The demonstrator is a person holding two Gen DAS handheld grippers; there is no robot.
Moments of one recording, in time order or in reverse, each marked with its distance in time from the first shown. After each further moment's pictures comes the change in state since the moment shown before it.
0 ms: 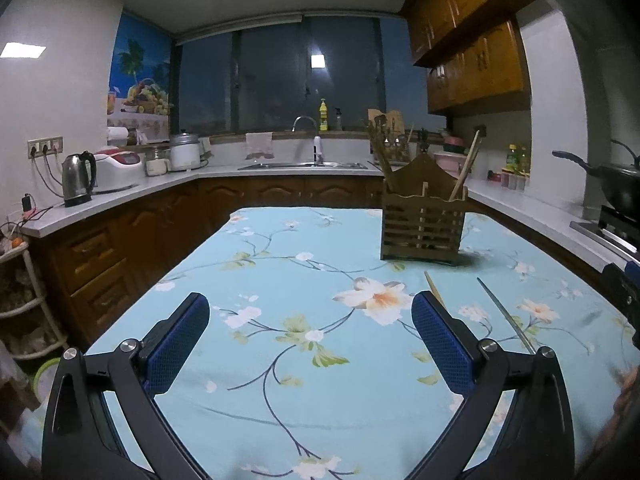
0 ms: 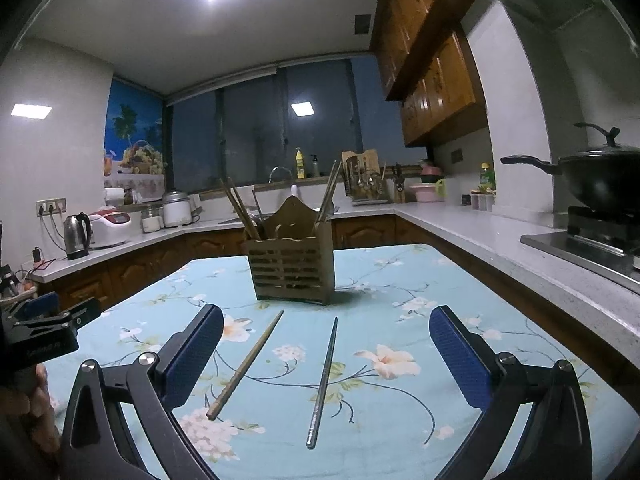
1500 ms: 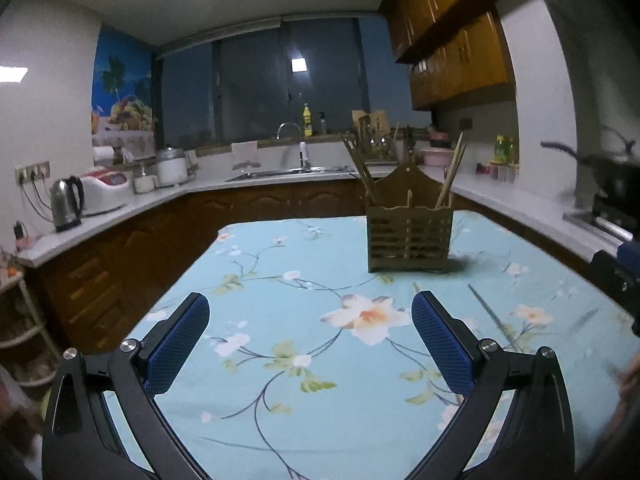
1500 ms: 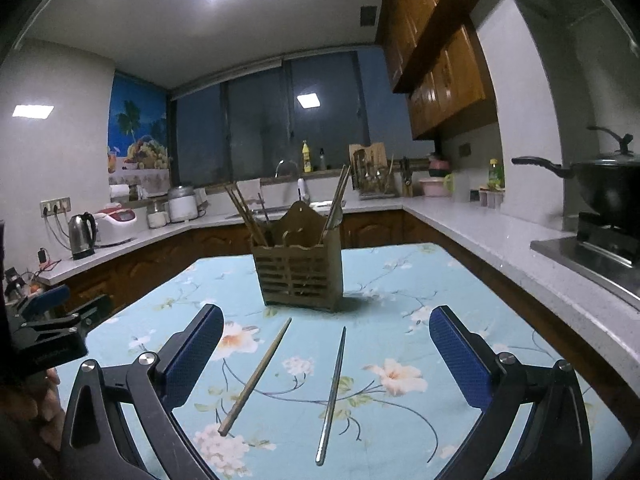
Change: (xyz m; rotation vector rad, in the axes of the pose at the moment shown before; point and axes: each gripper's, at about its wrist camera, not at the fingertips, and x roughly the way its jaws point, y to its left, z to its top) left arm 0.007 -0.019 0.017 0.084 -0.015 -0.028; right arm -0.005 0.017 0.011 0.006 0.037 0.010
